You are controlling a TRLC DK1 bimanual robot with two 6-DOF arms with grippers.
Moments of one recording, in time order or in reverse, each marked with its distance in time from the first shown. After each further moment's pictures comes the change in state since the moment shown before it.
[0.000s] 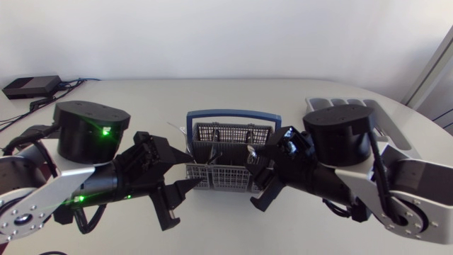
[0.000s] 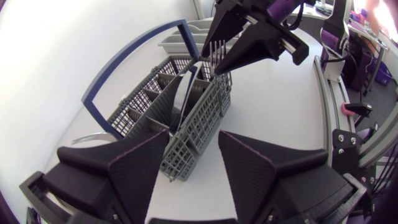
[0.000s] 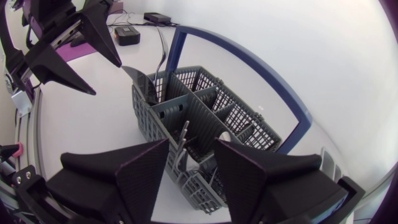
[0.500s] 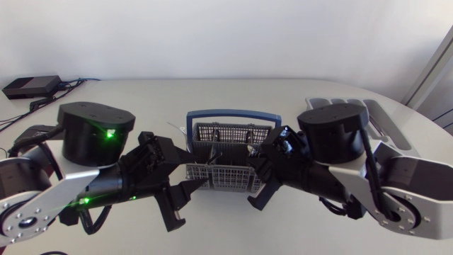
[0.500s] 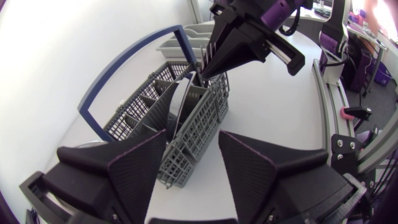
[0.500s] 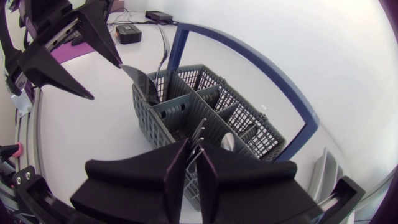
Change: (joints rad) left arm -0.031 0.019 0.001 0.038 -0.011 -0.019; right arm 0.000 0.029 0.015 0.004 -0.009 0.002
